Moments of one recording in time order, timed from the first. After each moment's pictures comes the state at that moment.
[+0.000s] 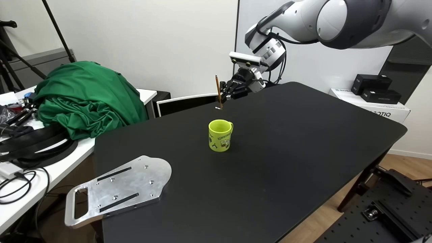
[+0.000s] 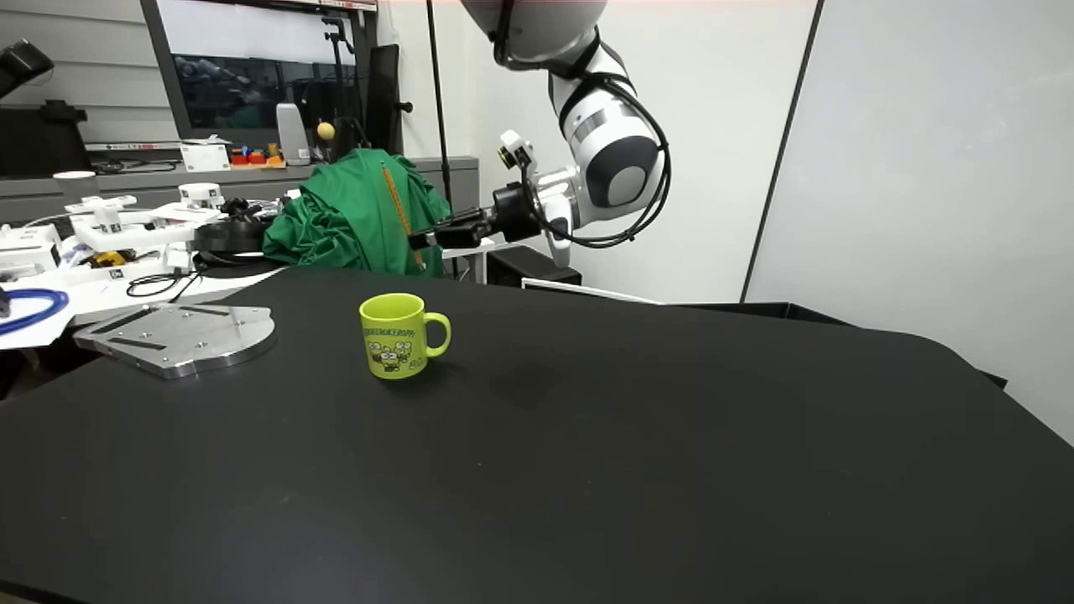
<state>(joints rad) -0.29 1.09 -0.04 -1.09 0.97 1.23 0.77</state>
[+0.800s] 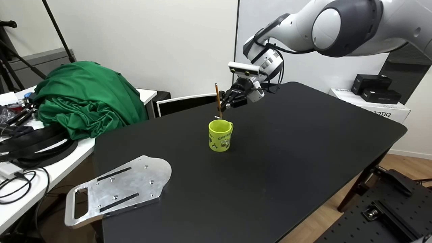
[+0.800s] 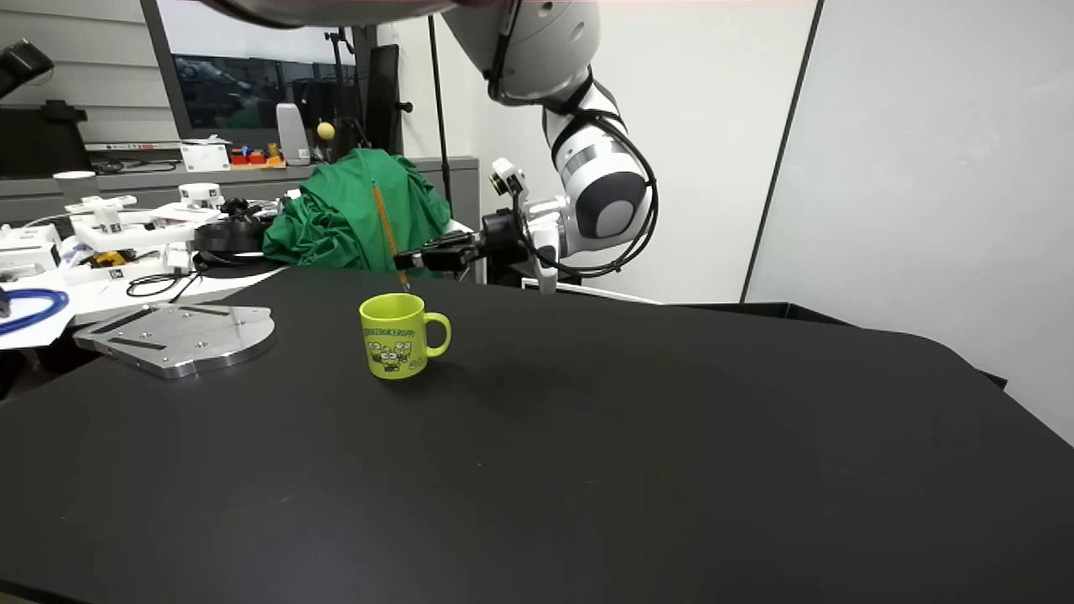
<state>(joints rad) -0.28 1.14 -0.04 -1.10 0.98 1.20 0.77</state>
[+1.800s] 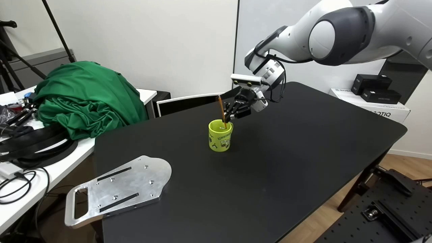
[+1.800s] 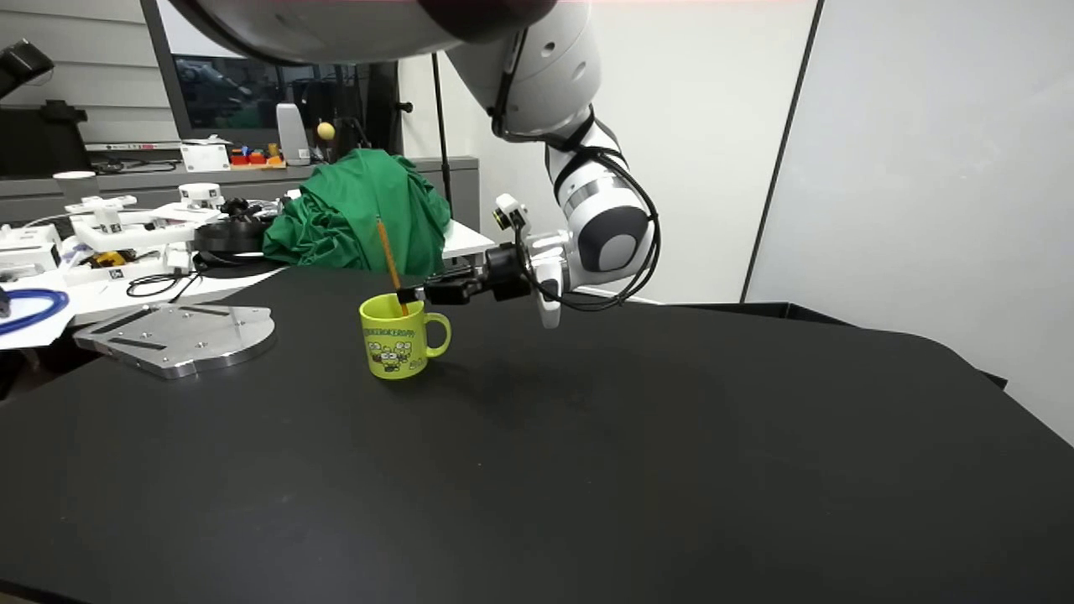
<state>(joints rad) -0.27 1.19 -0.08 -1.12 0.98 1.21 0.77</state>
